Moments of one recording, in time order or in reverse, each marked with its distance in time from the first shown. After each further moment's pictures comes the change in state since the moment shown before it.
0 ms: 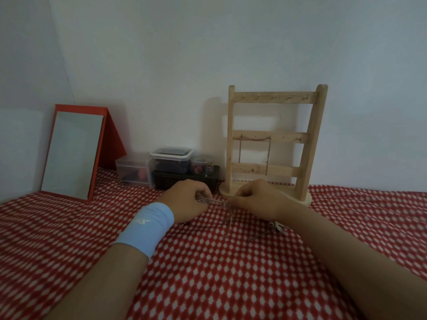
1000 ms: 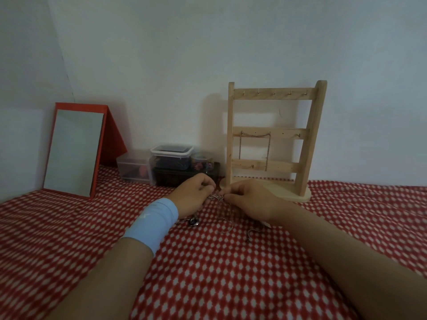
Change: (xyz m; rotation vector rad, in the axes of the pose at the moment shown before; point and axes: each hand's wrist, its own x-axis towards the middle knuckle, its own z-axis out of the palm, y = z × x) left_hand 0.002 0.013 0.006 -0.291 -0.044 -0.136; right_hand -0.008 -0.015 0.015 0.248 -0.071 -0.049
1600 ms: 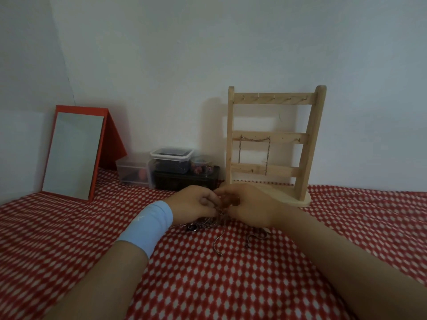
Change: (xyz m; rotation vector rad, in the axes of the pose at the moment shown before) left_hand -0.004 0.000 -0.005 0.038 -0.218 0.017; right_hand 0.002 -0.009 -0.004 -0.349 -0.074 -0.120
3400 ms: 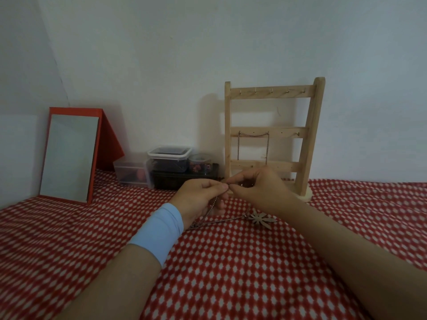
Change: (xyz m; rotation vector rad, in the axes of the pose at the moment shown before) left_hand 0.006 0.015 0.020 -0.744 0.175 -0.085; right_hand -0.002 0.025 -0.006 0.260 0.422 -0.103
